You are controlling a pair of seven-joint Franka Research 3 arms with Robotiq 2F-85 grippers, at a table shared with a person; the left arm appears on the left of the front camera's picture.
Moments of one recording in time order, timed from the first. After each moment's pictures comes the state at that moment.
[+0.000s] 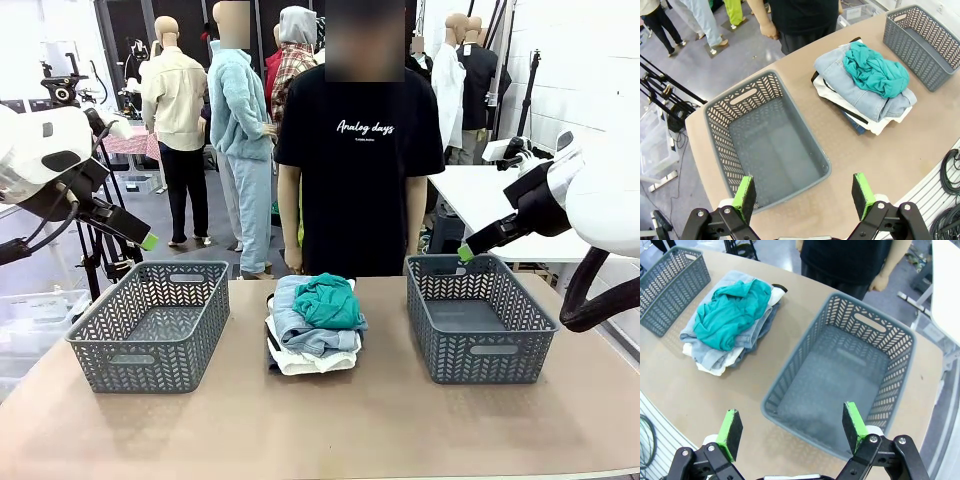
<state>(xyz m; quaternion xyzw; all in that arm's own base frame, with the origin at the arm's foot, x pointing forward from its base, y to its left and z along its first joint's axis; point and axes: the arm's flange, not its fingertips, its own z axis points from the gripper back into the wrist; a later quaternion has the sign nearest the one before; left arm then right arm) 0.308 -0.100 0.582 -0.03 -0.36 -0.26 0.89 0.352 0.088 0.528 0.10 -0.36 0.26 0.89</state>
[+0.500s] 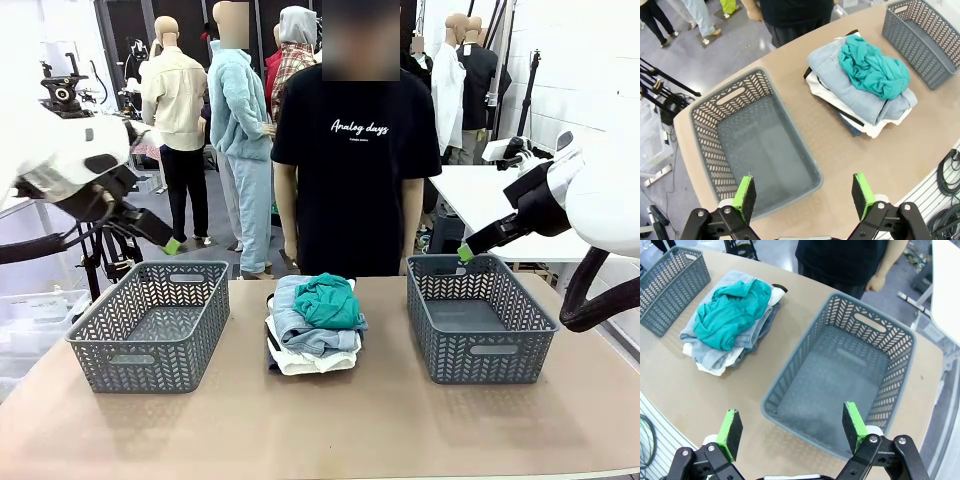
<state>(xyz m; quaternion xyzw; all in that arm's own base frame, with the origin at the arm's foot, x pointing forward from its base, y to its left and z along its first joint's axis) 0.347 -0.134 0.571 -0.03 -0.32 -0.26 0.91 0.352 0.089 0.528 0.10 -0.36 0.26 0.89</state>
